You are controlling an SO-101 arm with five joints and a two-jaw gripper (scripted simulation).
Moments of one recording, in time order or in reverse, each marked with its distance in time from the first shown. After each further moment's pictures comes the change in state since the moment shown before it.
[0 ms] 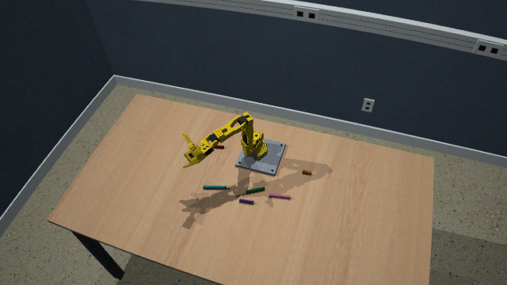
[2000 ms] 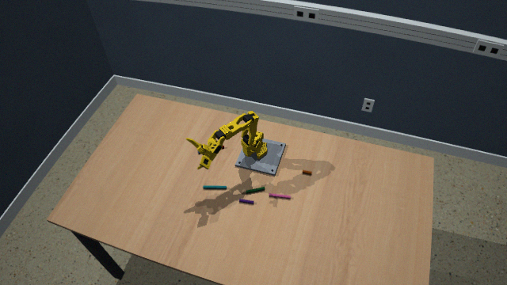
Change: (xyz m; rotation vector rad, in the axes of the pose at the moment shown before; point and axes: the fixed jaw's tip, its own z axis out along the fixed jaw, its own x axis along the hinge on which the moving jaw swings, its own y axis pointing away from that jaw) arm 0.020 0.039 -0.037 -0.249 0.152 -0.432
